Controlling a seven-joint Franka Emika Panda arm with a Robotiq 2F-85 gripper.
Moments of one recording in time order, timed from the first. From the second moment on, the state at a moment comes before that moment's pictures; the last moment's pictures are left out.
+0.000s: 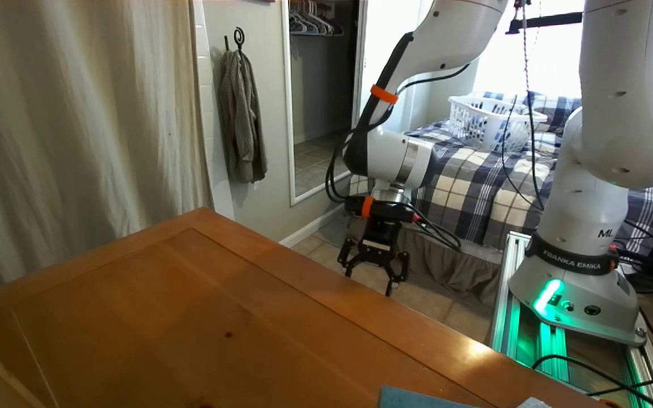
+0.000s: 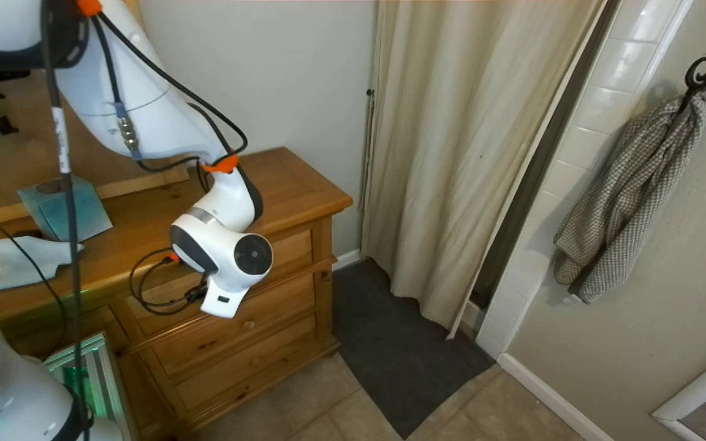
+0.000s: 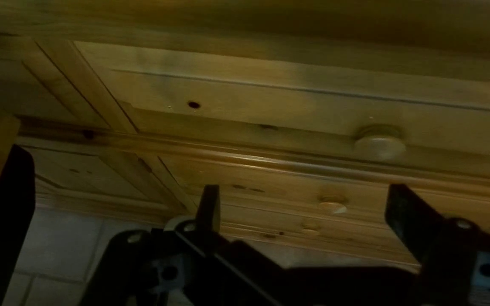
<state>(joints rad) 0.13 0.24 0.17 -2.67 1.46 2.45 0.42</state>
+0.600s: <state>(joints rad) 0.13 0.30 0.16 -2.64 1.48 2.44 0.40</state>
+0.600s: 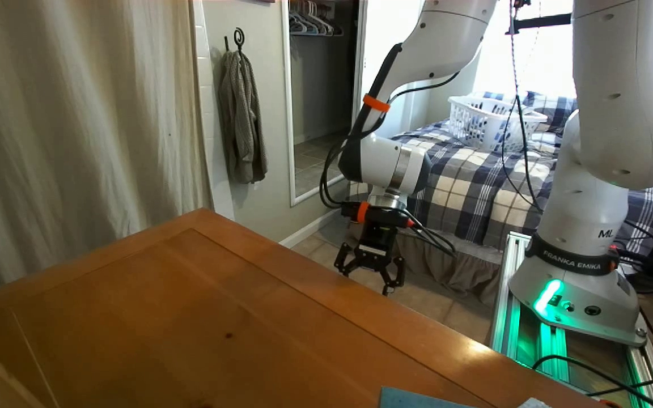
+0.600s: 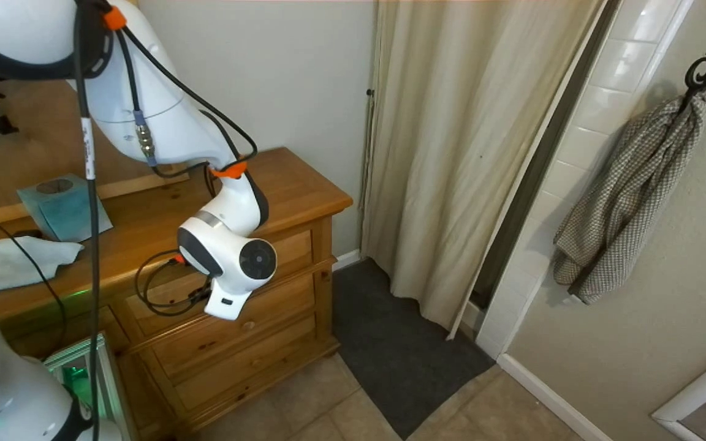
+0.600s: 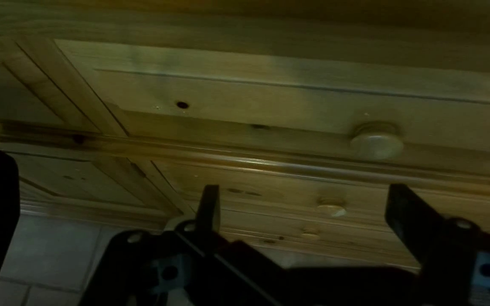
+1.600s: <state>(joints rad) 0.13 0.50 0.11 -2.47 1.63 2.32 0.34</state>
